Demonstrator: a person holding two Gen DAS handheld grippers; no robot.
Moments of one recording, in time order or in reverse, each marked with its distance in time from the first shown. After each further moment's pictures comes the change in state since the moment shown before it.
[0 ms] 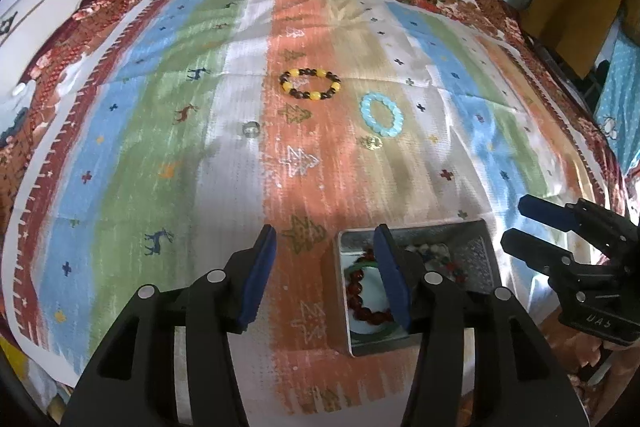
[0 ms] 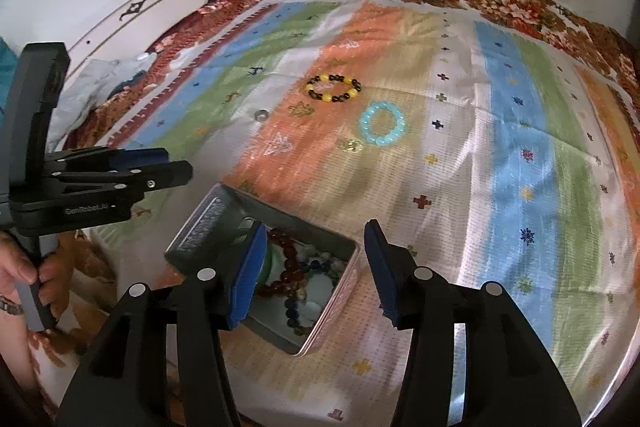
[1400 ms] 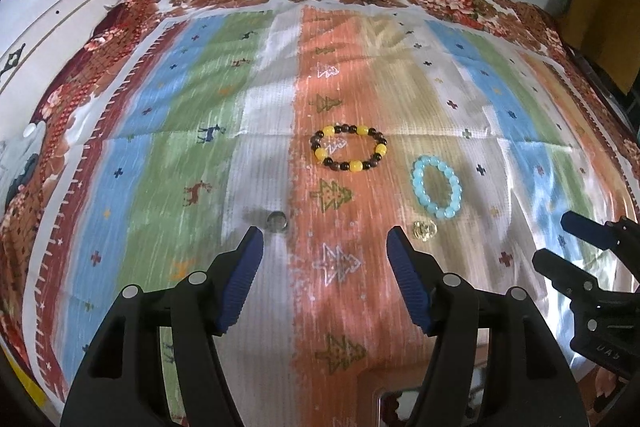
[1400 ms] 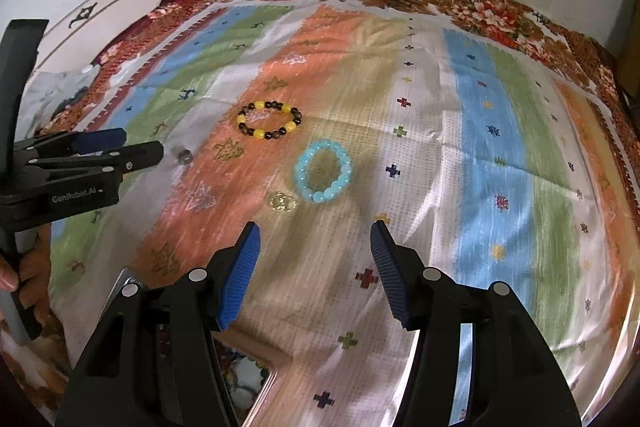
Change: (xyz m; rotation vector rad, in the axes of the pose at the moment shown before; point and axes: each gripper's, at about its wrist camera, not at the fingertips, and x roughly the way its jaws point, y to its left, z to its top) left arm 0.056 0.006 0.084 0.006 -0.050 0.145; right arm 0.053 -0.036 0.063 0.013 0.005 -0.151
